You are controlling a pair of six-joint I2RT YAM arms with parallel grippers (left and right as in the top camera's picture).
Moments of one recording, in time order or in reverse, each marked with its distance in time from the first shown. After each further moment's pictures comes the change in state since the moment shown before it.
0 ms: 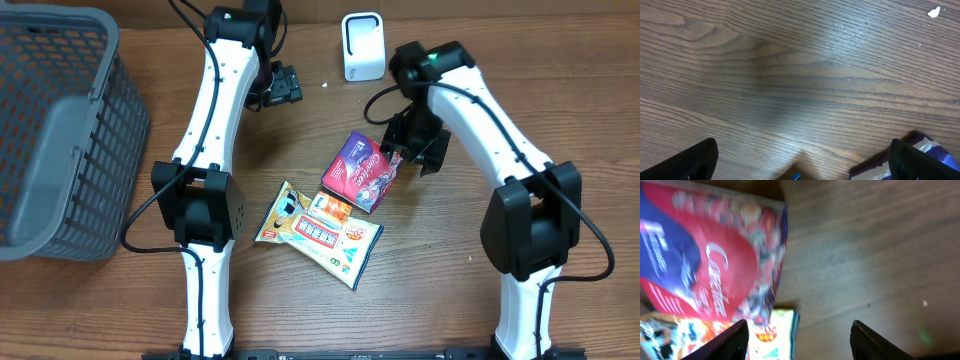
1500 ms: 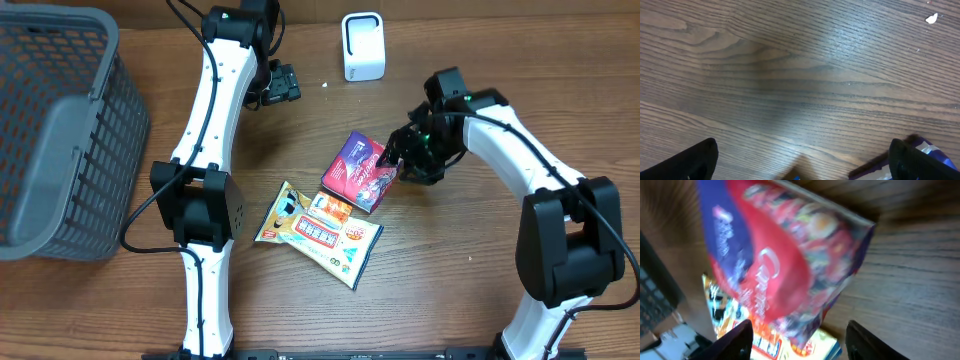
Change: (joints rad) left arm 0.003 0.000 0.000 0.013 -0.003 0.000; right arm -0.135 -0.186 -0.514 0.606 -0.438 -0.209
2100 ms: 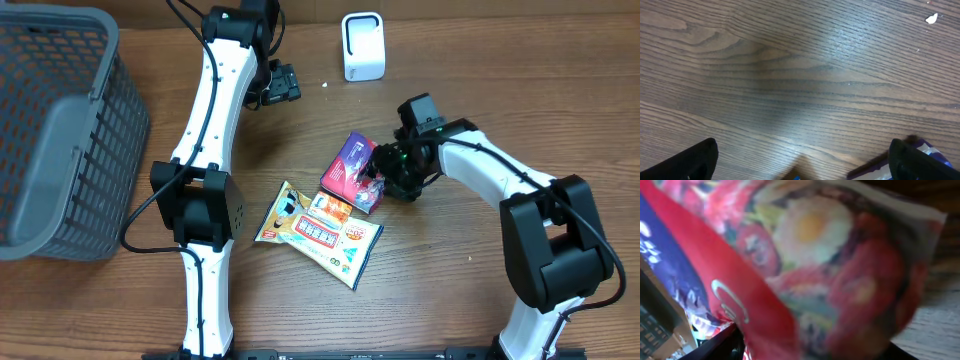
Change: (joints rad) left arm 0.000 0.000 0.000 0.000 0.000 0.000; right arm 0.106 0.000 -0.172 0.275 0.065 0.244
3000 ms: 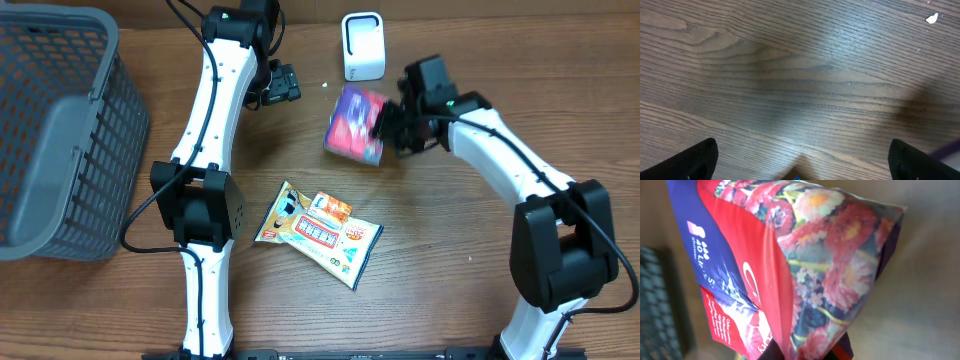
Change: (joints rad) left arm 0.000 0.000 0.000 0.000 0.000 0.000; right arm -0.039 -0.009 0.213 0.077 0.093 -0.095
